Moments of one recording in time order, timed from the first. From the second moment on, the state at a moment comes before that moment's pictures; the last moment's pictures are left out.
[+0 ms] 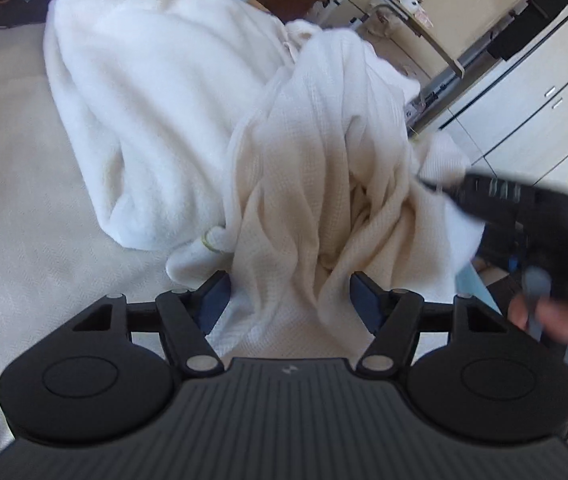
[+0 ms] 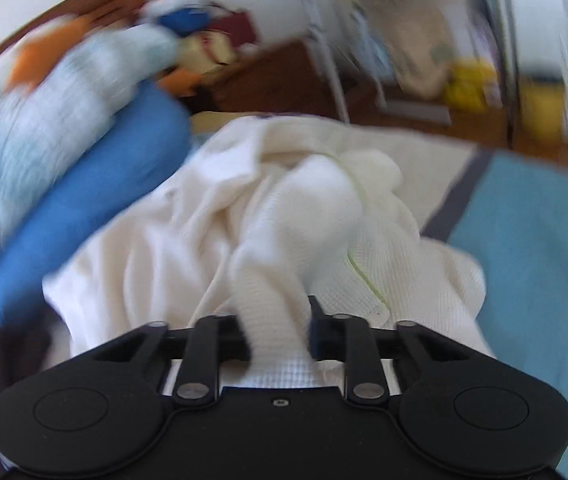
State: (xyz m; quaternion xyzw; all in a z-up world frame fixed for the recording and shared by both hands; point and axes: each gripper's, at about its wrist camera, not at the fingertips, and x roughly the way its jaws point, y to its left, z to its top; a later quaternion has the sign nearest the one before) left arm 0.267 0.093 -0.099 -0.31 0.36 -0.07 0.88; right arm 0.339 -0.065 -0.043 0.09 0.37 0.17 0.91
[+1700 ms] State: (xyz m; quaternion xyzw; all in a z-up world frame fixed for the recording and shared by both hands) left arm 0.269 0.089 -0.141 -0.45 0.39 -0.19 0.78; right arm 0.336 -0.132 -0.075 0.13 0.47 0.24 0.84
